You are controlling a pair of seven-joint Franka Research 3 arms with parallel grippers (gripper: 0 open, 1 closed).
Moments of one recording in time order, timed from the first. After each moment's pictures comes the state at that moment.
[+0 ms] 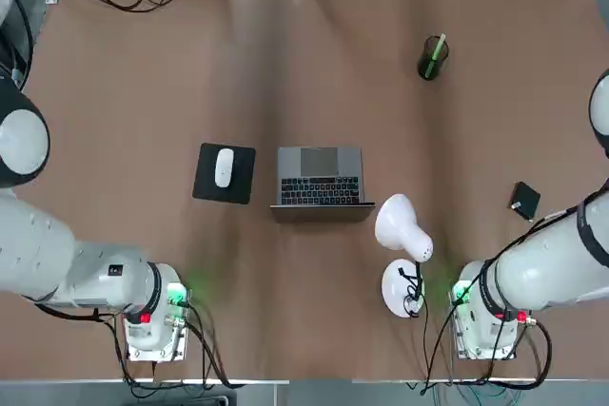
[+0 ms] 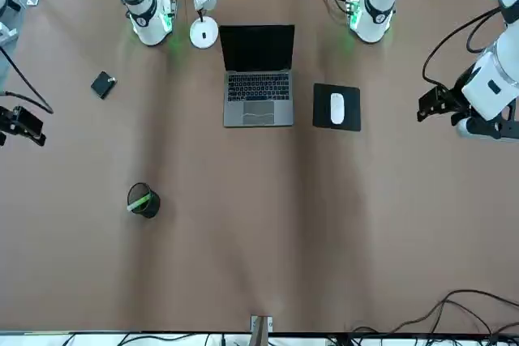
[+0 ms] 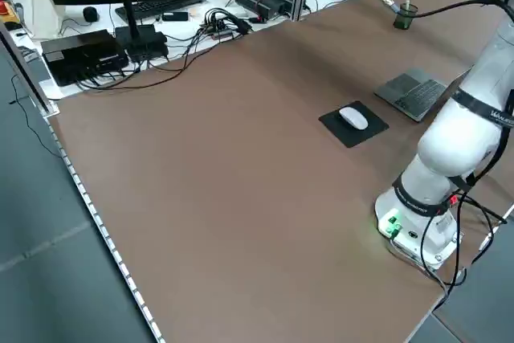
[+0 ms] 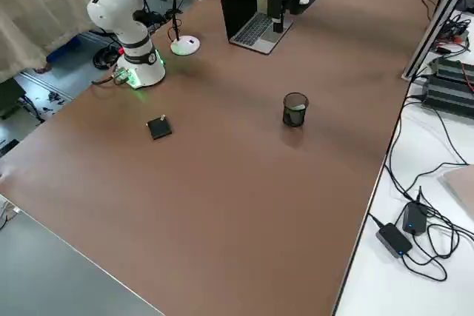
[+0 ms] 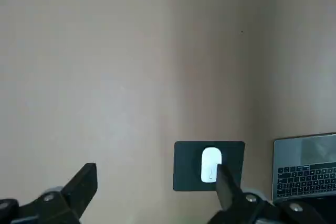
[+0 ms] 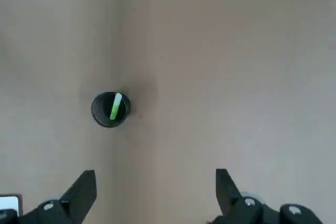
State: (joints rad) left arm -0.02 0.06 -0.06 -1.61 -0.07 1.63 0.00; right arm 0.13 0.17 -0.20 -1.37 -0.02 1.64 -0.07
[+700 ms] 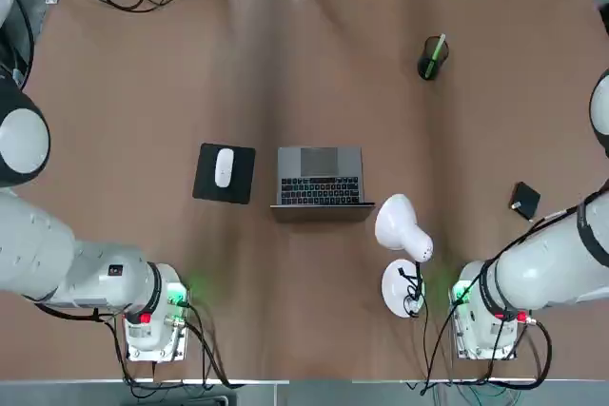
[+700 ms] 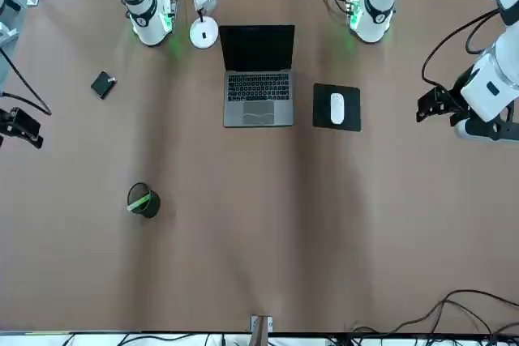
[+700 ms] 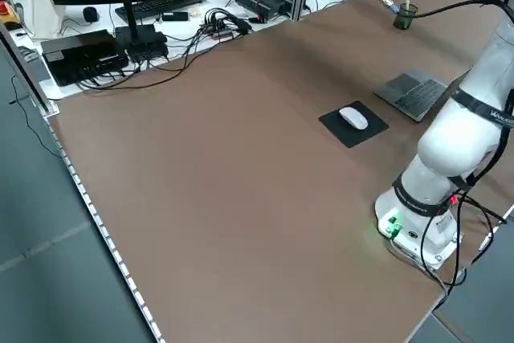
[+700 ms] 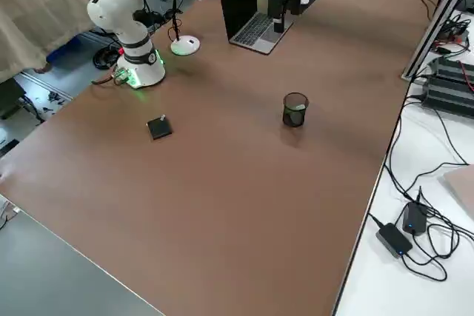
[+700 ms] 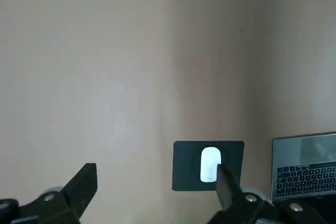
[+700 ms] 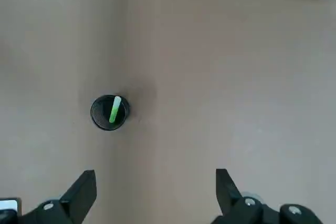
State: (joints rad) left arm -0.02 0.06 -0.07 -1.61 -0.07 1.63 0.00; right arm 0.12 0.17 -0.20 -1.37 -0.02 1.65 -0.07
